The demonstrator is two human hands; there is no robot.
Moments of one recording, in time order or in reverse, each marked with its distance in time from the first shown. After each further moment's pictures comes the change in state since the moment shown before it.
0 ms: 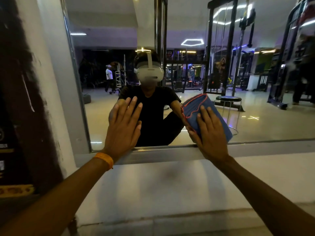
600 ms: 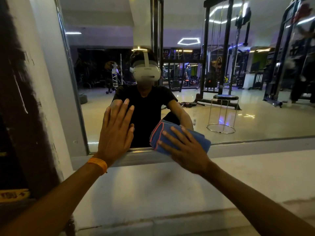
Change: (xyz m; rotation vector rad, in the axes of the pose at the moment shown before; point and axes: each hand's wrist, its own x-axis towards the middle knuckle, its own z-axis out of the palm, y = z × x) left_hand -0.015 -0.014 0.007 -0.069 0.065 -0.020; right_hand -0.025 -0.032 0.033 -0.141 -0.165 -0.625
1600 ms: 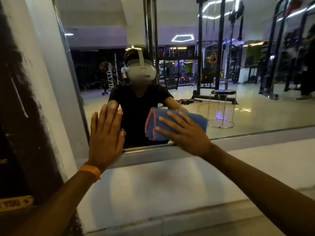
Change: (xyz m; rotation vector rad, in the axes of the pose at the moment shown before) left_hand -0.025 -0.029 -0.013 -0.015 0.059 -0.021; right_hand 0.048 0.016 -0.019 0.019 0.010 0.012
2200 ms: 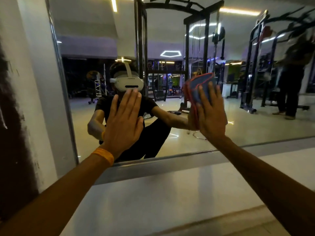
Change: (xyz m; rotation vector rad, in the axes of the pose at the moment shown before) left_hand 0.098 0.046 0.017 0.047 0.047 0.096; right_hand 0.002 0.097 -0.034 0.119 0.313 0.773
